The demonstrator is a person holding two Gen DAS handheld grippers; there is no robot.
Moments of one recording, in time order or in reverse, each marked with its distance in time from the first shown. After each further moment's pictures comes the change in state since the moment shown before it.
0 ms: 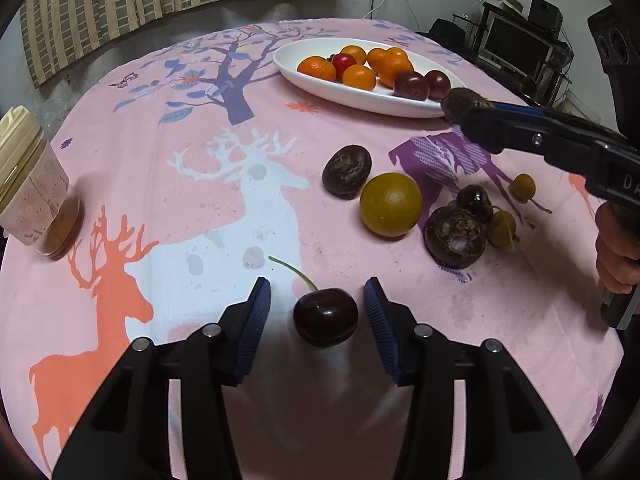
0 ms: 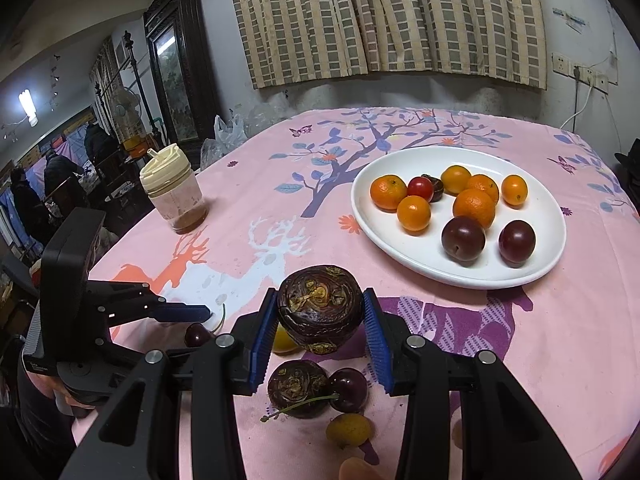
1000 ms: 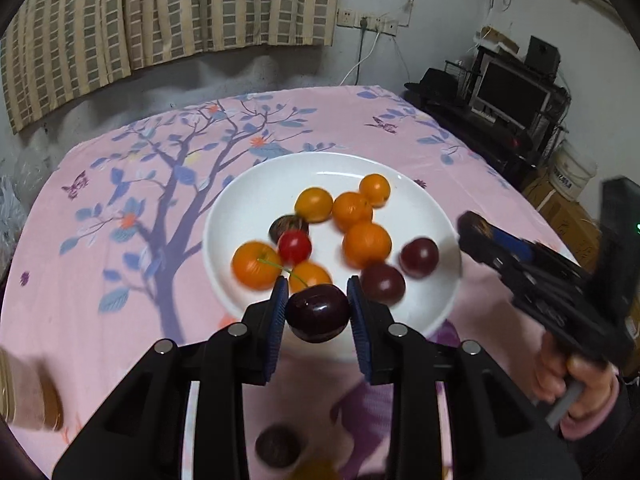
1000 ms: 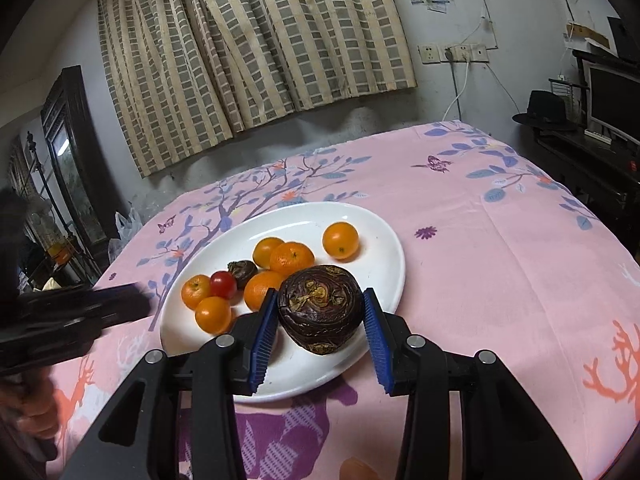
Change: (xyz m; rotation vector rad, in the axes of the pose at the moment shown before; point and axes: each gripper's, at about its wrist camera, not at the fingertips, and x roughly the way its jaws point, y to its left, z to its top) left arm 0.038 -0.048 0.189 -0.011 -0.138 -0.029; right arm 0.002 -0.155 0.028 0.305 -0.209 -0.262
